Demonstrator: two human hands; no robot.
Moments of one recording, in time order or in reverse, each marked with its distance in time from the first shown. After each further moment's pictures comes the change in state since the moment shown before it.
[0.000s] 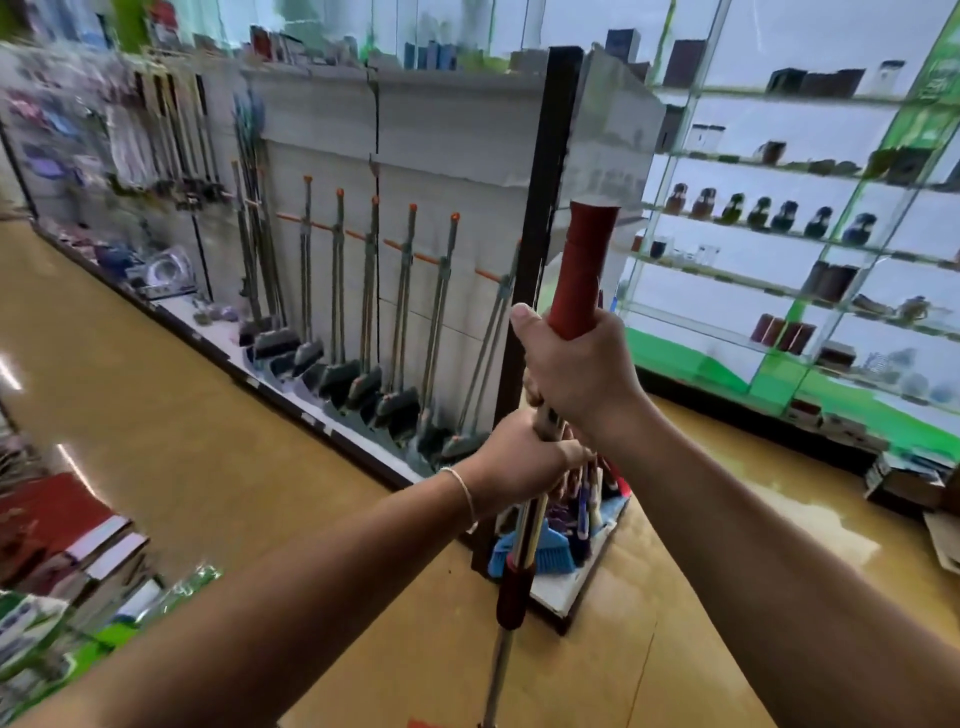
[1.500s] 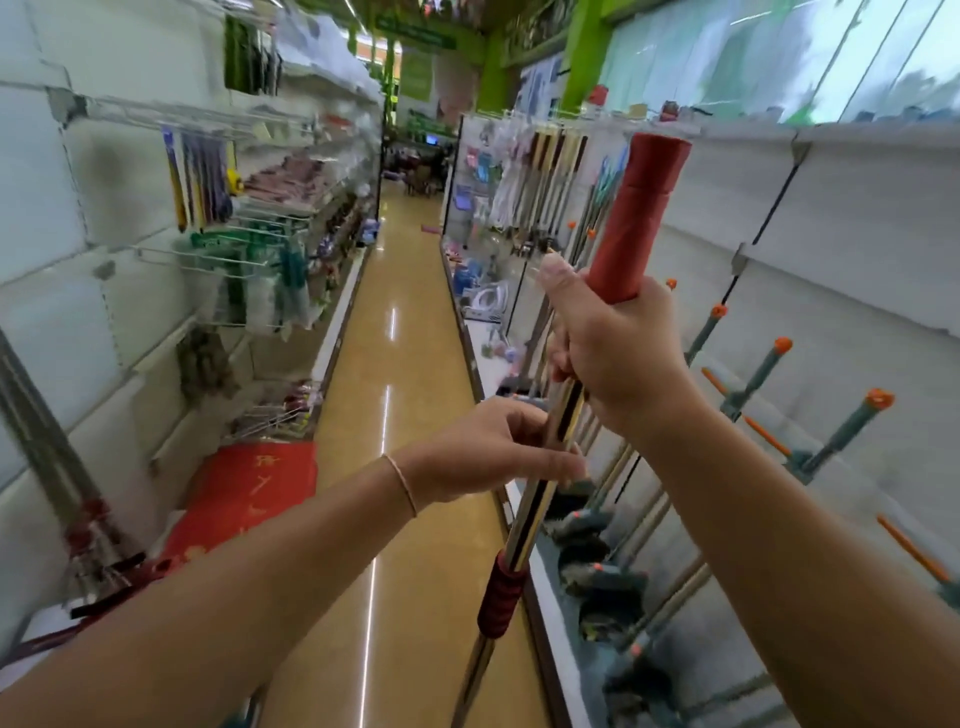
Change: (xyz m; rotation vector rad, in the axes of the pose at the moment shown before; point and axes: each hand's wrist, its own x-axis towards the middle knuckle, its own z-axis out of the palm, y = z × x) left_hand 0.286 -0.113 -0.483 0.155 0.538 -0.035; right_hand 0.479 0.123 0.373 0.452 -0.749 -0.134
